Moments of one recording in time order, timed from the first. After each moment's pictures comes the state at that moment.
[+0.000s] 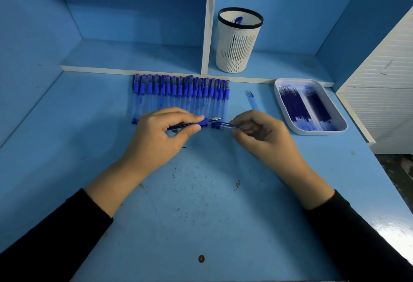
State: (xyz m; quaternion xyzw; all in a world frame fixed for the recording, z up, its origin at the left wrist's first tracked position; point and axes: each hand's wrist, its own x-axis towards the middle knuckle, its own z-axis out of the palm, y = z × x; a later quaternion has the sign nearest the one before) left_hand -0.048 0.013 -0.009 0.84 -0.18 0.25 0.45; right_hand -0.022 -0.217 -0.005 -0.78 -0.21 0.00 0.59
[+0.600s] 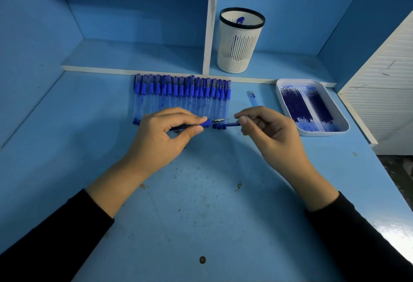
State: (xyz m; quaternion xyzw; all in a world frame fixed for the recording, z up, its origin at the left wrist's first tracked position) left_hand -0.046 0.013 -0.010 0.83 -0.20 0.25 0.45; right_hand -0.027 -0.214 0.006 -0.76 -0.20 -0.06 0.62
